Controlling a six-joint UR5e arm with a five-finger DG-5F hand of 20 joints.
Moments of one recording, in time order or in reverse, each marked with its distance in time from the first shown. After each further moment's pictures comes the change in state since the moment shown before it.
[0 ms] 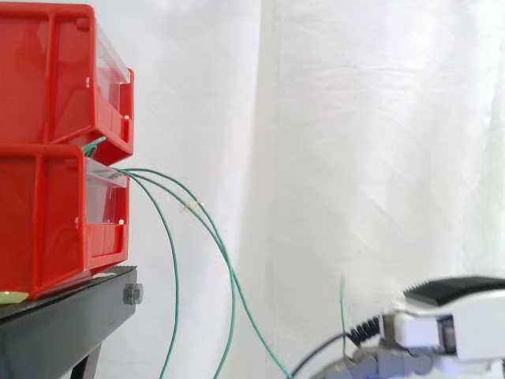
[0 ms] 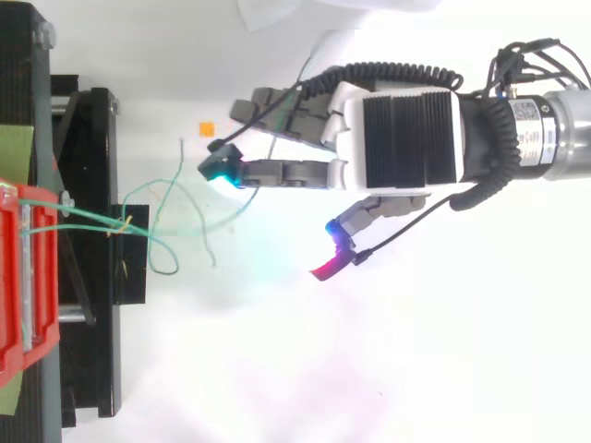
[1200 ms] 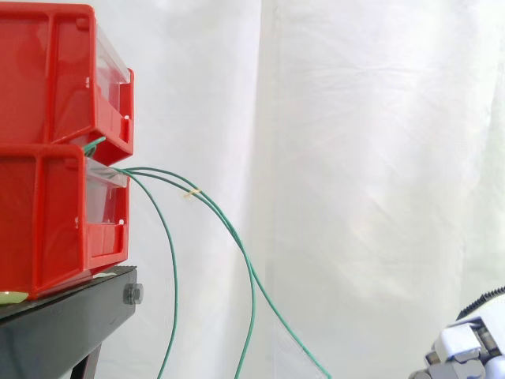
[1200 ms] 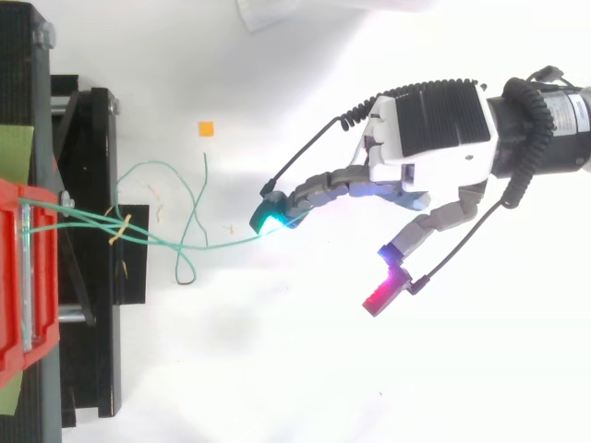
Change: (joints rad) arm -0.018 0.047 -0.041 -0.170 -0.045 0.613
